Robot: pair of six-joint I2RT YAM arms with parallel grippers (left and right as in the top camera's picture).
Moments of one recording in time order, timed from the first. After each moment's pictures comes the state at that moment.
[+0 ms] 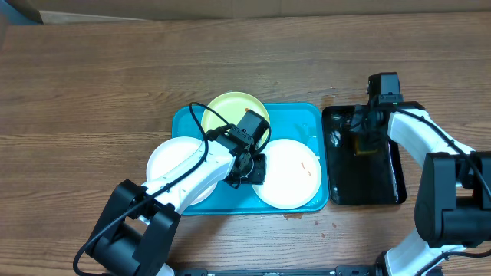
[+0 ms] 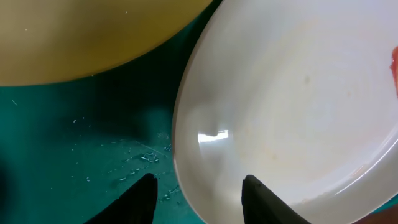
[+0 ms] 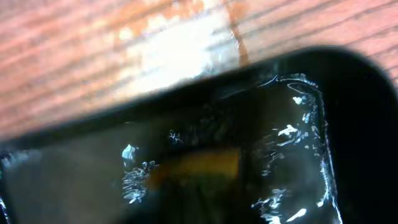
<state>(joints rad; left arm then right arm) -0.61 1.73 1.06 -0.74 0.17 -0.55 0.01 1.84 1.09 -0.52 0.07 0.28</state>
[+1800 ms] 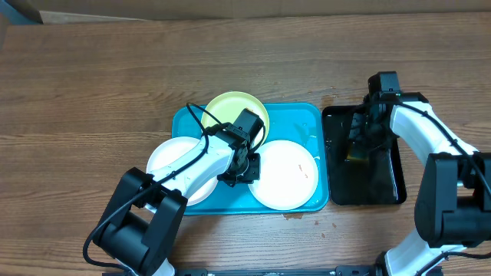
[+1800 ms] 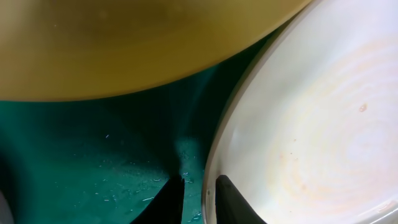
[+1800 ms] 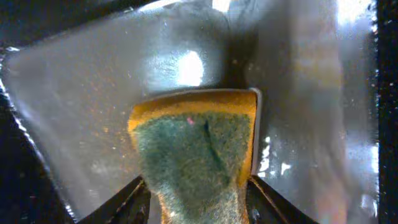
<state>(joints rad) -0.57 1.80 1.06 -0.74 0.16 -0.55 0.01 1.84 1.16 -0.77 -0.04 0.28</state>
